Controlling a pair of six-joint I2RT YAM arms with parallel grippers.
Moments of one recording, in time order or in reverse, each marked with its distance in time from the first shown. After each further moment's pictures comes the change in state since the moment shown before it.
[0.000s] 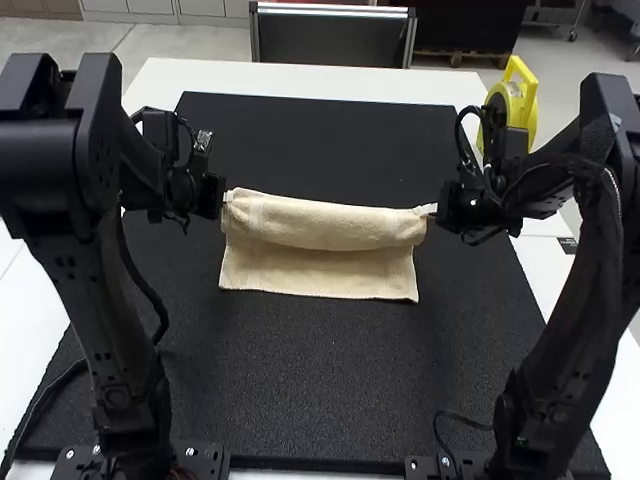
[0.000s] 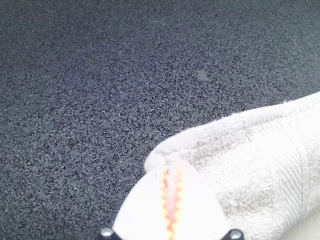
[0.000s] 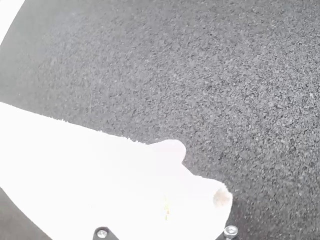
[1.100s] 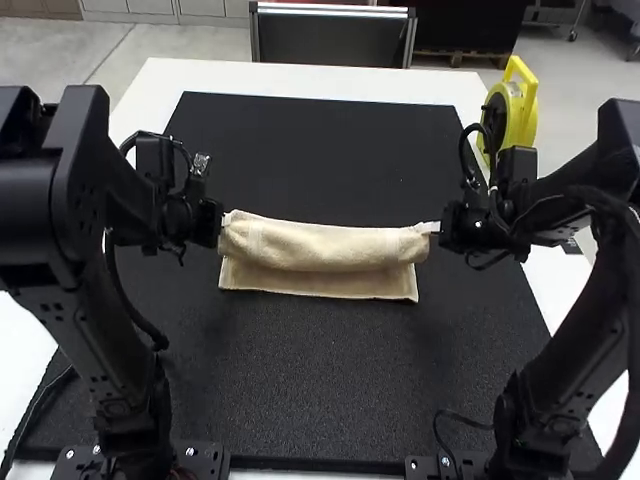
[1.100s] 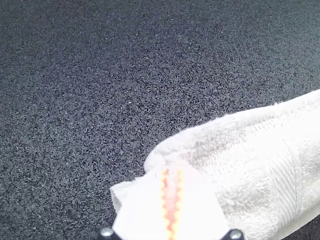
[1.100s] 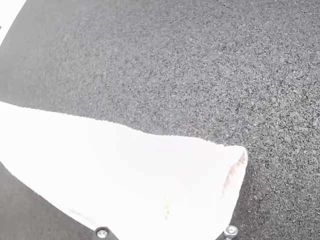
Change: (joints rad) left arm 0.000 -0.162 -0.214 0.060 -0.019 0.000; right arm -0.007 -0.148 -0.183 0.053 -0.003 -0.010
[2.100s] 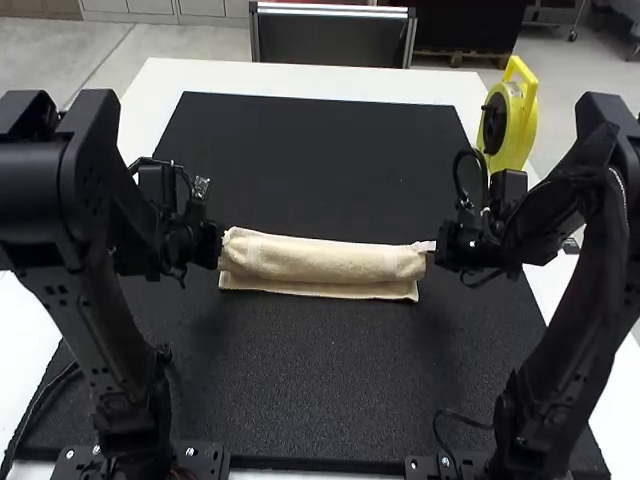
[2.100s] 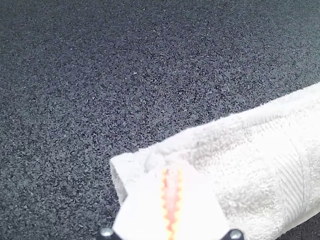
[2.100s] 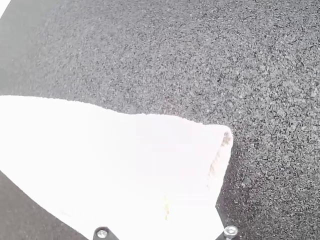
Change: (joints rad) left arm 0.000 0.066 -0.107 0.197 -0.033 0.000; right arm -0.002 0.131 -0.045 0.138 0.001 -0.007
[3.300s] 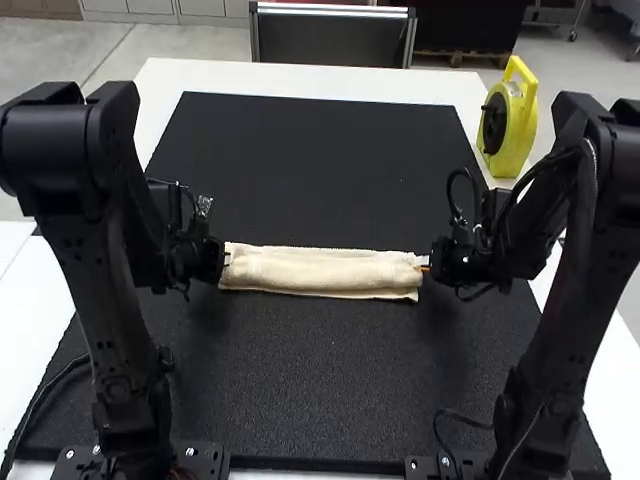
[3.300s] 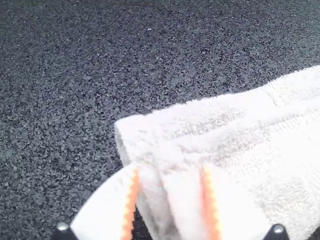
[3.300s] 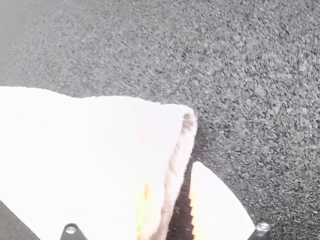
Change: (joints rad) left arm 0.000 0.208 0.000 0.140 -0.034 0.001; right arm 0.000 0.176 -0.002 0.138 0.027 -0.019
